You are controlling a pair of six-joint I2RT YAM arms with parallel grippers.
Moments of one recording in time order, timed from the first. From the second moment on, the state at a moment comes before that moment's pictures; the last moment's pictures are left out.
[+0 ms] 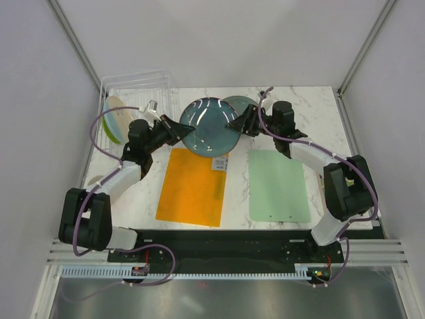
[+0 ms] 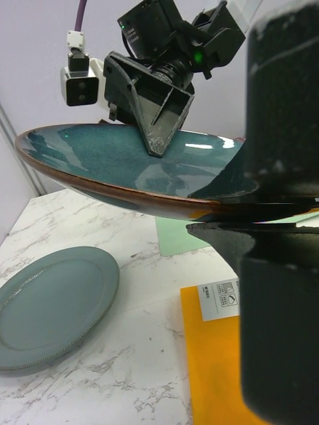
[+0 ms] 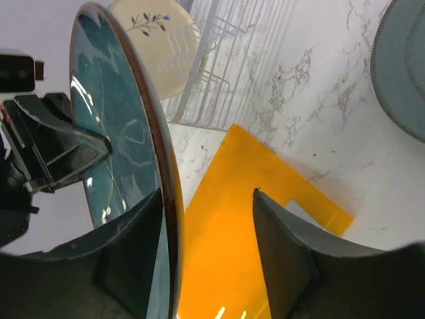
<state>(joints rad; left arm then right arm) -0.21 1.38 0.76 0.50 0.51 -0.91 0.33 1.67 1.07 0.33 -0.59 0.73</state>
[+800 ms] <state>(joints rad) -0.08 1.23 0.93 0.14 0.36 -0.53 0.12 1.84 1.33 0.08 -0.50 0.60</state>
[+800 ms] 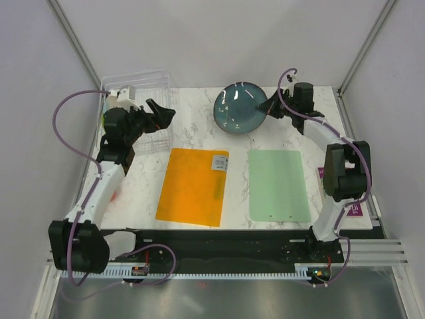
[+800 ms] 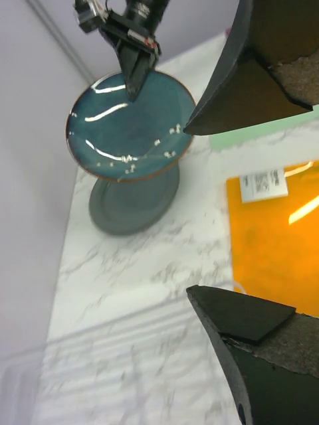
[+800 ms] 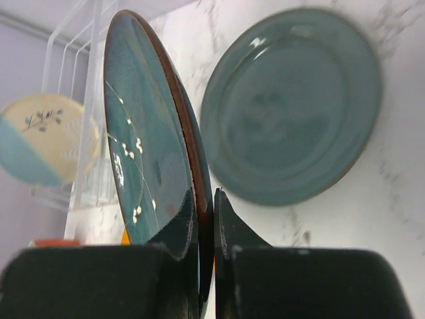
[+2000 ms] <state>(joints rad) -0.09 1.02 0.93 -0.07 -0.16 -0.10 0.10 2.31 1.74 -0.04 -0.48 0.58</state>
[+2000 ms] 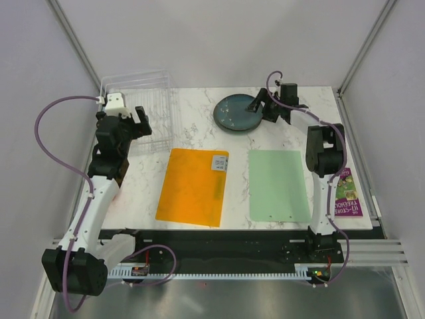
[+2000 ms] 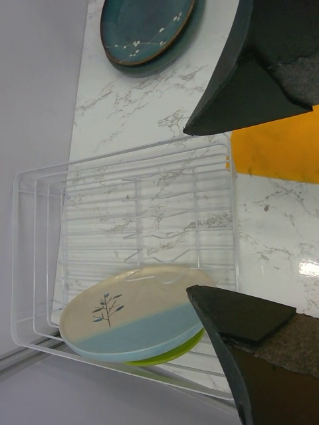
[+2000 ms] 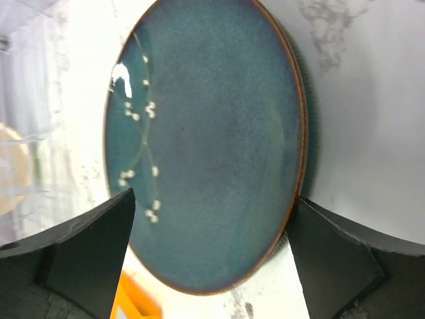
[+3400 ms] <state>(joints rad) 0.10 1.67 1.22 0.03 -0.45 -0.01 0.11 1.67 1.13 -0.17 -0.19 0.35</state>
